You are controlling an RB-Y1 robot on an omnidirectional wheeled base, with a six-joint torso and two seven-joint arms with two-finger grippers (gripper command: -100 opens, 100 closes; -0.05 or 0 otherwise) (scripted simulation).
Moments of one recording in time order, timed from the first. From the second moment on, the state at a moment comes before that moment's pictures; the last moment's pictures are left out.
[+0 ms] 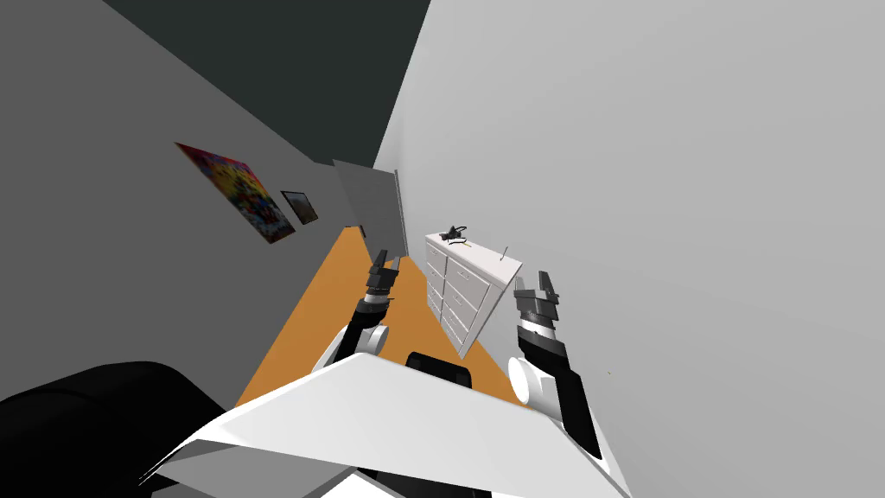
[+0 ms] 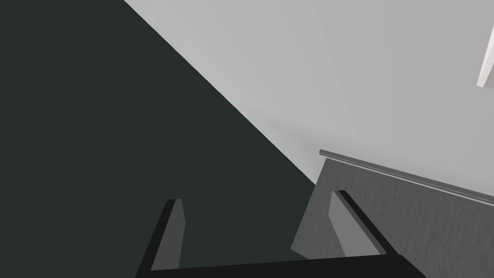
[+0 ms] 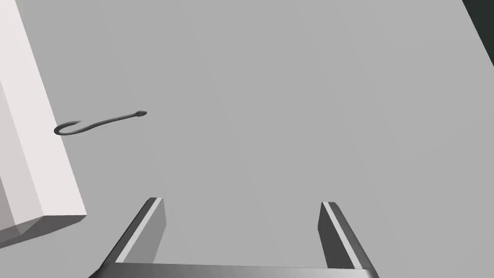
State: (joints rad) left arm 0.50 -0.01 -0.04 -2.23 -0.11 -0.56 0.11; right arm 0.46 -0.03 0.04 -2.25 -0.12 -0.37 0.01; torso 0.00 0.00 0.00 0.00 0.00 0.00
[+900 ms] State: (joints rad) left arm 0.50 -0.01 -0.04 -2.23 -0.11 -0.56 0.11; right arm 0.50 -0.25 0.00 -2.21 -0.13 -0.38 -0.03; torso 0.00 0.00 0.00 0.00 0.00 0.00
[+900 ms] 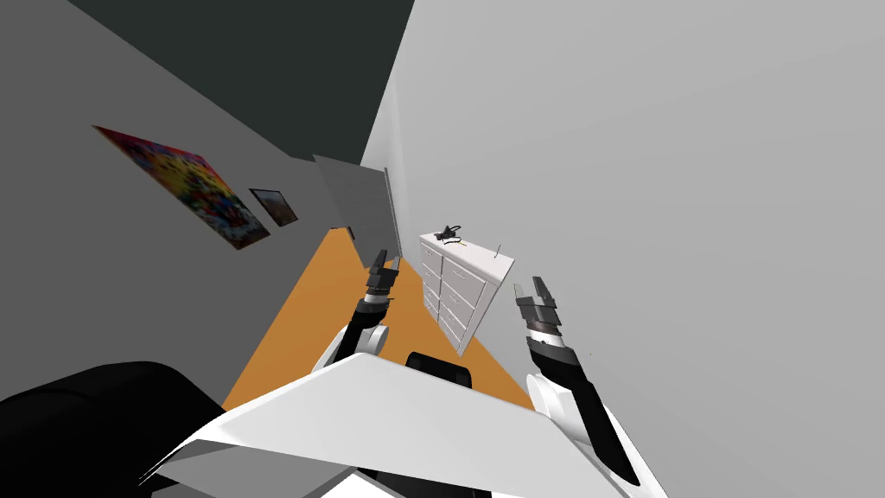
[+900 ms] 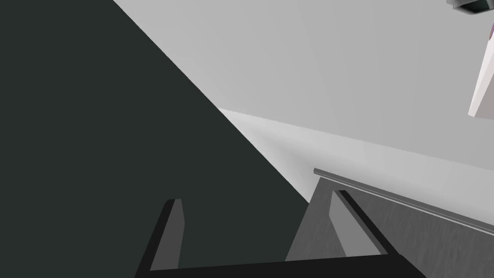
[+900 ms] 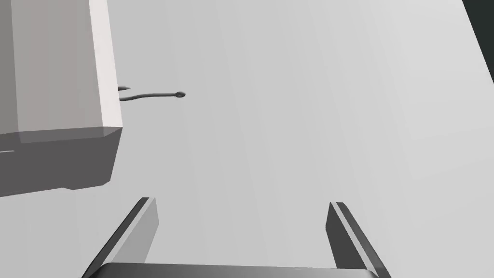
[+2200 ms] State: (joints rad) left arm 0.50 -0.01 -0.04 -2.23 -0.11 -0.56 0.11; right arm 0.57 -0.62 -0.06 -2.13 -0.15 -0.41 -0.11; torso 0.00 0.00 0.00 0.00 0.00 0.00
